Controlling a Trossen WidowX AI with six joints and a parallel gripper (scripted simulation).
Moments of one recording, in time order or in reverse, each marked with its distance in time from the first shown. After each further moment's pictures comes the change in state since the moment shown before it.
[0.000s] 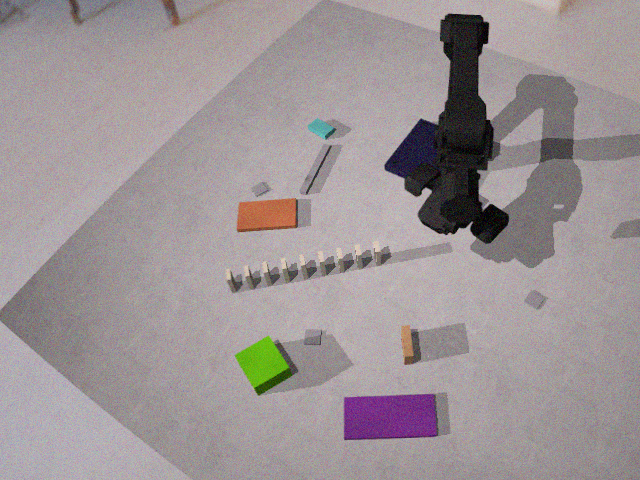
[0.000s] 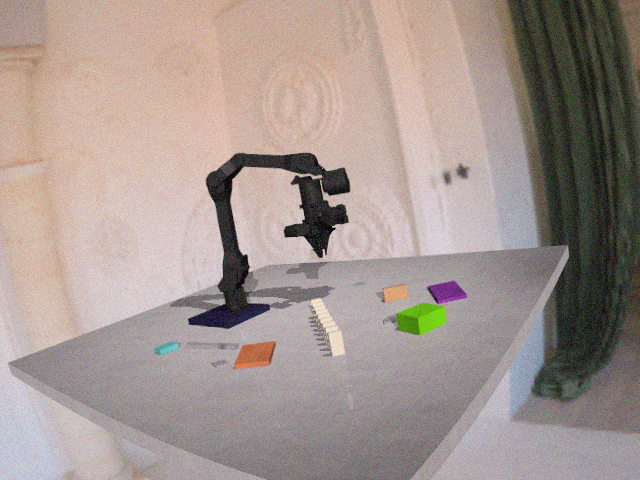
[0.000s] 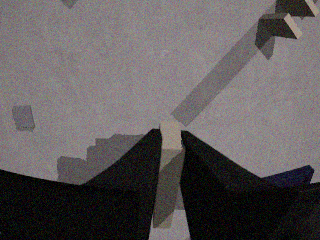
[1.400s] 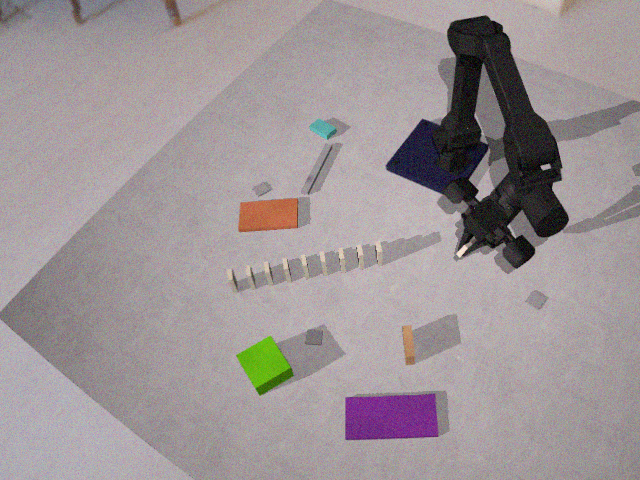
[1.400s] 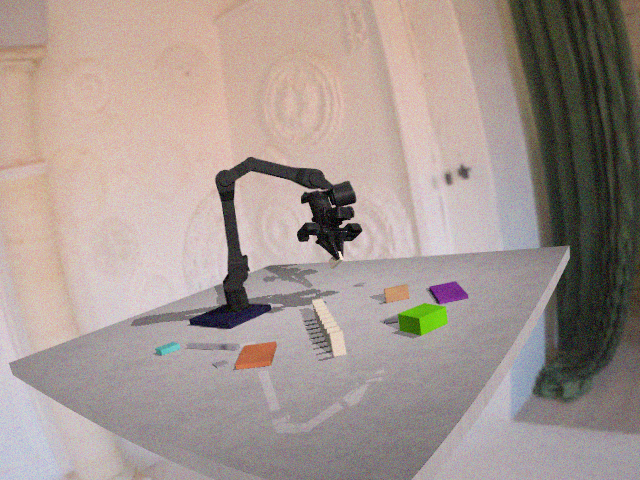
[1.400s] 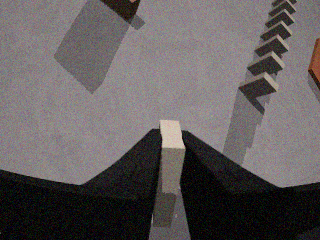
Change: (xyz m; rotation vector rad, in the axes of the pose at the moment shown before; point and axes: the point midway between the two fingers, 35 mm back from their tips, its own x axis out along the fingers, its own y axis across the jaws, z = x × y) arm 0.019 0.045 0.003 0.052 -0.527 -0.235
